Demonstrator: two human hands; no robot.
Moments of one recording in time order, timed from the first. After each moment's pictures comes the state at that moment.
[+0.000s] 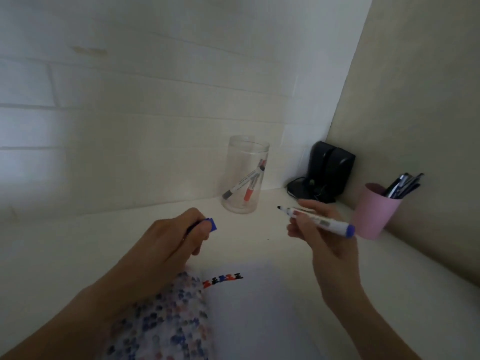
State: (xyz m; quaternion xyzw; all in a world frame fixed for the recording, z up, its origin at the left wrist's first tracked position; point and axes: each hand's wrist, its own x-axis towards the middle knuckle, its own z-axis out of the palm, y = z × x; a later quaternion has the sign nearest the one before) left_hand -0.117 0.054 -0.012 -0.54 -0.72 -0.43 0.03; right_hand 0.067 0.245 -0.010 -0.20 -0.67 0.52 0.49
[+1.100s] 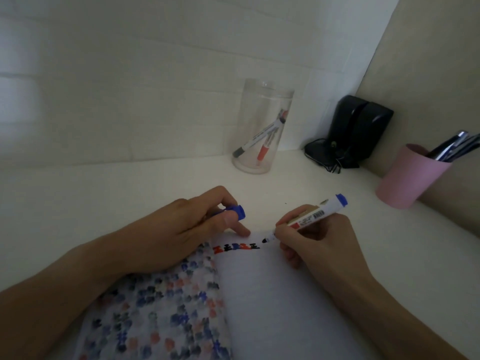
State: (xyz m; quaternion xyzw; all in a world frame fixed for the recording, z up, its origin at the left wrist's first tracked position) left_hand -0.122 0.064 -0.031 -0.57 -0.71 -0.36 -0.21; right_hand 0.051 0.226 -0.044 -0.30 -0.78 0.49 0.27
